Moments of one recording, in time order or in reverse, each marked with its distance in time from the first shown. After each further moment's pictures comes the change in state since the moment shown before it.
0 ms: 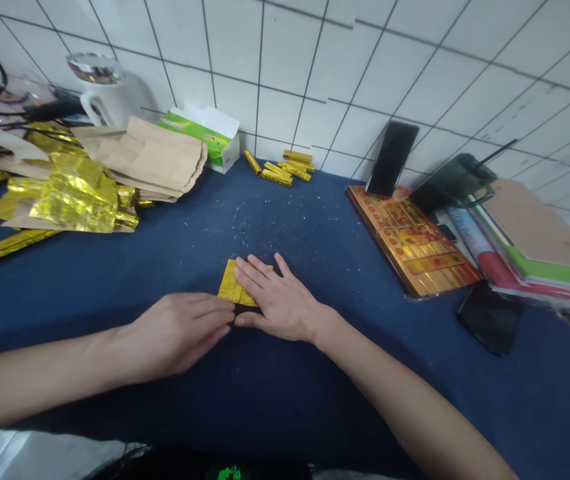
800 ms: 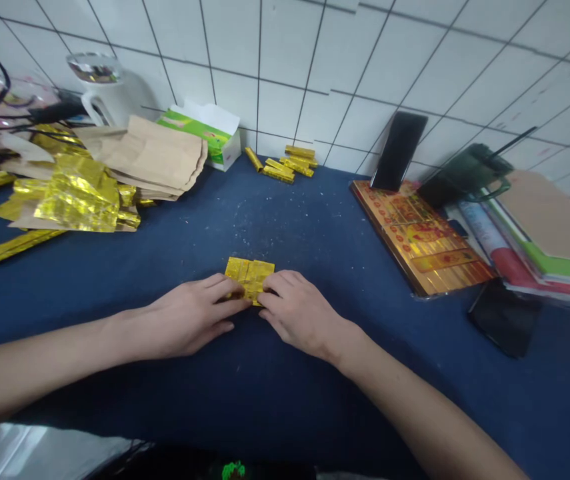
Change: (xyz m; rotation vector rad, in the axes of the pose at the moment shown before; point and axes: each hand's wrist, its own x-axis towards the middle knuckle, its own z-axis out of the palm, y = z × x) left_hand 0.015 -0.015 -0.004 -0.066 -0.239 -0.053; right_hand -0.027 -0.009 -0.007 -0.007 0.292 -0.035
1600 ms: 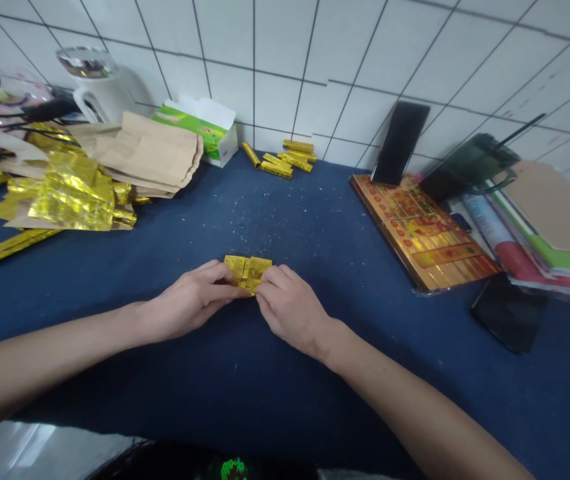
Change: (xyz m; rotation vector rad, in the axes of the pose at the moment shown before) left_hand 0.006 -0.014 0.016 -0.243 0.192 -0.096; right_hand 0.006 -0.003 0.015 0.098 0.218 0.099
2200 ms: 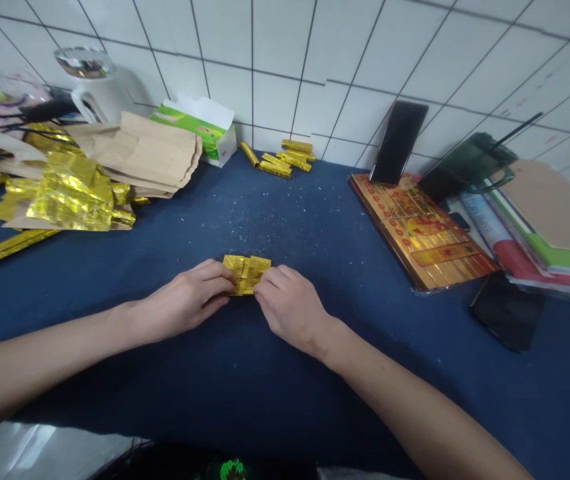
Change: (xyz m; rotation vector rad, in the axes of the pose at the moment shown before) left_hand -0.001 0.003 -0.006 0.060 -0.016 0.002; right_hand -0.002 0.000 -0.001 -0.068 -0.043 -0.001
